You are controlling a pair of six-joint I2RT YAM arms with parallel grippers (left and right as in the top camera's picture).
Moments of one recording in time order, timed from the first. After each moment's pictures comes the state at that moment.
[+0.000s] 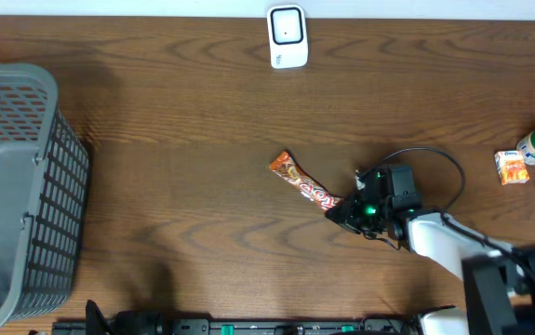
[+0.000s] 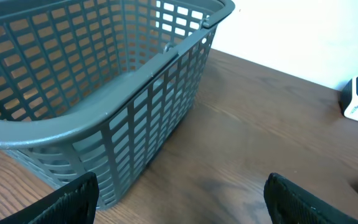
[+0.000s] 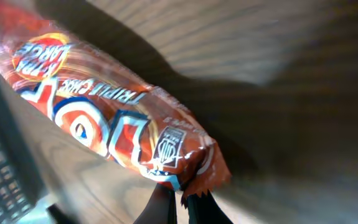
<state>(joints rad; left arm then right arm) 0.09 0.00 1.11 -1.44 -0.30 -0.22 0.22 1.52 0.48 -0.09 -0.59 0.68</state>
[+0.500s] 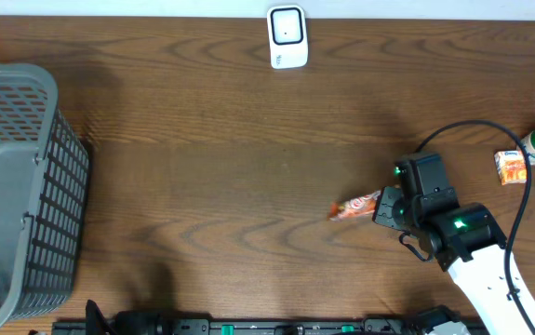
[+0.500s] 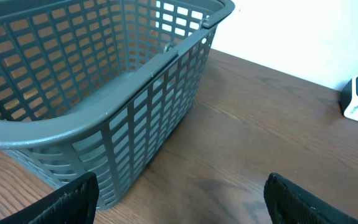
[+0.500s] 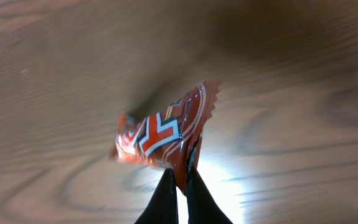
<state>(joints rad) 0.09 0.00 1.11 -1.44 -0.30 -0.22 0.32 1.06 0.85 -0.94 0.10 0.60</state>
